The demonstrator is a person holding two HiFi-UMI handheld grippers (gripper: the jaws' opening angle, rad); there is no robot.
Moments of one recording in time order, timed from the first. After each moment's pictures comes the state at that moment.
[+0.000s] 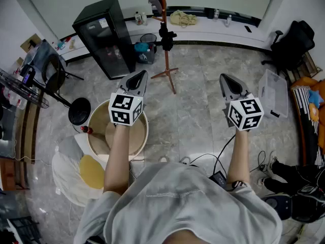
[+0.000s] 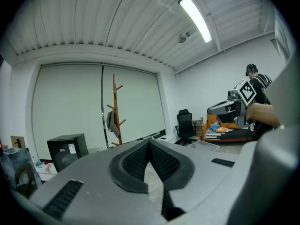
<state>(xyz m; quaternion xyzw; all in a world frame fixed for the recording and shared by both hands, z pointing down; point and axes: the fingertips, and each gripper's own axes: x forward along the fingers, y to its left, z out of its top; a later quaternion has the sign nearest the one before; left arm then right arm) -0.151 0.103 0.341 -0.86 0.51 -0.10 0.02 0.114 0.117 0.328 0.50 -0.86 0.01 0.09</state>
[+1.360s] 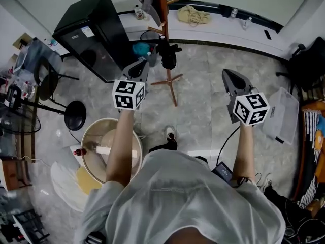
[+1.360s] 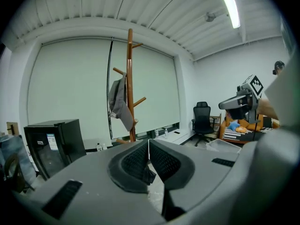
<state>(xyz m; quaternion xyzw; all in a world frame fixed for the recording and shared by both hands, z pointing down) -0.163 -0.252 0.430 -0.83 0.54 -0.13 -0.05 0.113 -0.224 0.393 0.44 -0.89 0.08 0.11</state>
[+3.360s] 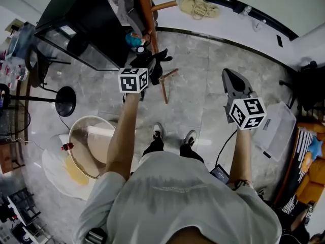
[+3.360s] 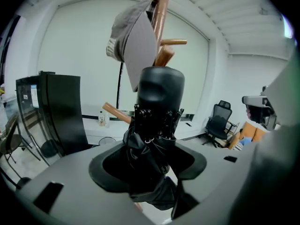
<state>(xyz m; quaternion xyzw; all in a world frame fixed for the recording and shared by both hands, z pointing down) -0.135 -0.436 0.565 -0.76 0.59 -0.15 -0.24 0.149 -0.407 0.442 0.41 -0.90 0.10 0.14</state>
